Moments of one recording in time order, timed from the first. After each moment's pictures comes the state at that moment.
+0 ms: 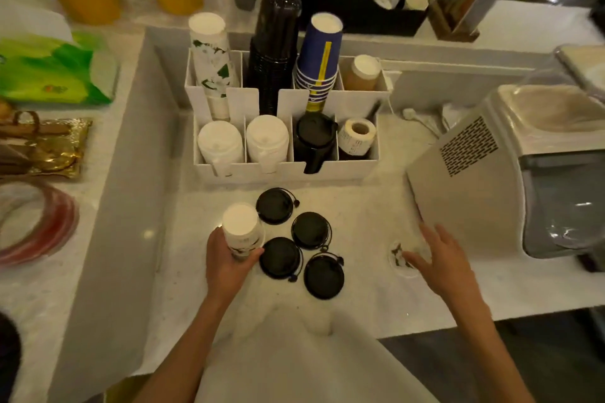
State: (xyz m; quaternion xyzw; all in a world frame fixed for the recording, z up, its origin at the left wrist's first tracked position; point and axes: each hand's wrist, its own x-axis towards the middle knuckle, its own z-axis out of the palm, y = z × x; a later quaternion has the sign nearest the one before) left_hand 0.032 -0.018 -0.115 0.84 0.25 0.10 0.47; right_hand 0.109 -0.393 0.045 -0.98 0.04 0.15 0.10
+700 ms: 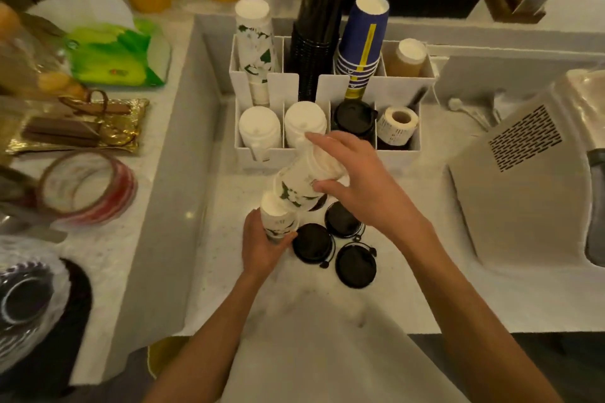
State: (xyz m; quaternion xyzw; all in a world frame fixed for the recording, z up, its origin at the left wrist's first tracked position) left_hand 0.031 -0.023 -0.104 0.84 0.28 0.06 0.47; right_hand 0.140 -0.186 0.149 -0.88 -0.29 0.15 0.33
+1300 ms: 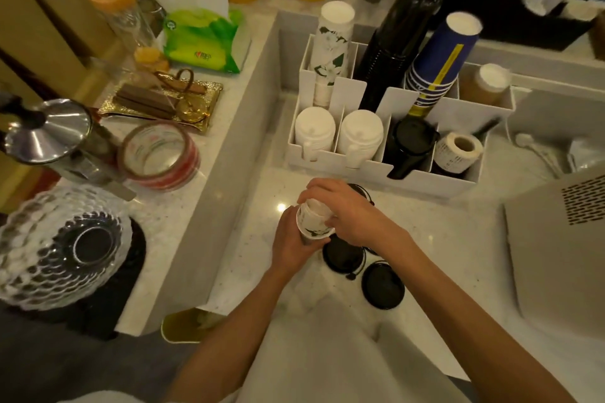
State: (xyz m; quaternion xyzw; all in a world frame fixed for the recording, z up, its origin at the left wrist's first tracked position) left_hand 0.028 -0.025 -0.093 0.81 0.30 0.06 0.50; right_hand 0.139 -0.123 0.071 -0.81 -0.49 0.25 0.21
